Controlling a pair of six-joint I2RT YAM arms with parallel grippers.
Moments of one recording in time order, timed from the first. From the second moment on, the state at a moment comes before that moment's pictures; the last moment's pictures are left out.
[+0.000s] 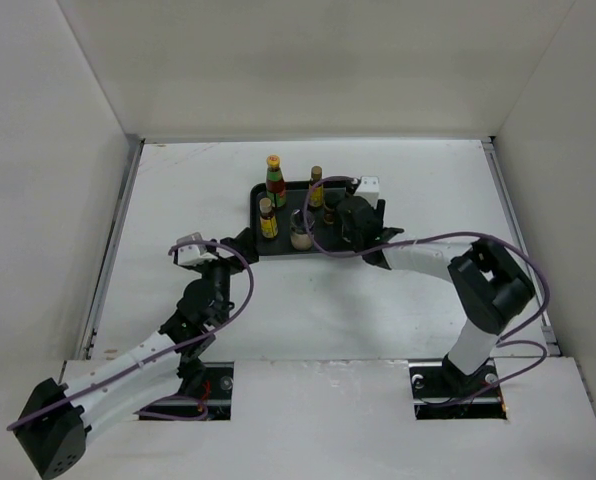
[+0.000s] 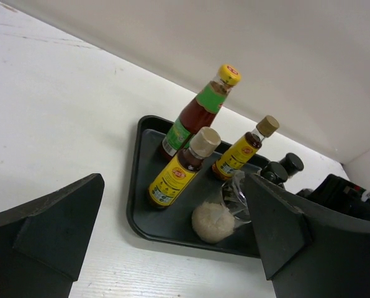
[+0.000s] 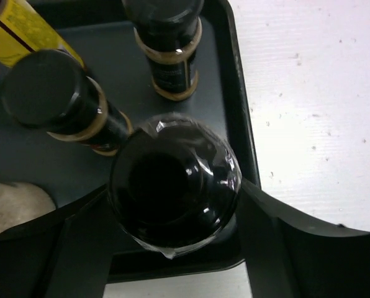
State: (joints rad) left arm -0.77 0.68 0.21 0.61 -0.81 -0.43; right arm 0.66 1.73 0.98 0.13 0.61 0.41
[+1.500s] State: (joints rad) left arm -0.62 0.86 0.27 0.35 -0.89 -0.61; right arm 0.09 1.25 0.49 0.41 0.39 0.63
